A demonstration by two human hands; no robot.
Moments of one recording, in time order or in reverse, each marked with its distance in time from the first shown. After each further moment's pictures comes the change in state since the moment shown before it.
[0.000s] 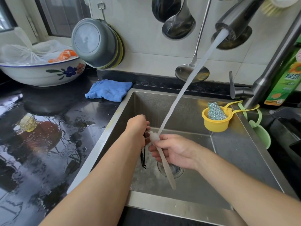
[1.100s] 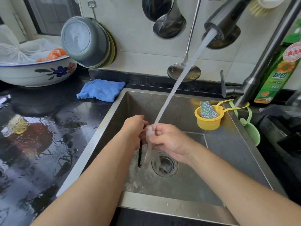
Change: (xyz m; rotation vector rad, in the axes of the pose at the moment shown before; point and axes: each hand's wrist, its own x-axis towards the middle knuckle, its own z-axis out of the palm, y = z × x) left_hand -0.015 0.000 0.005 0.093 -0.108 0.018; right_hand 0.001 -0.008 0.002 -0.128 0.067 -0.306
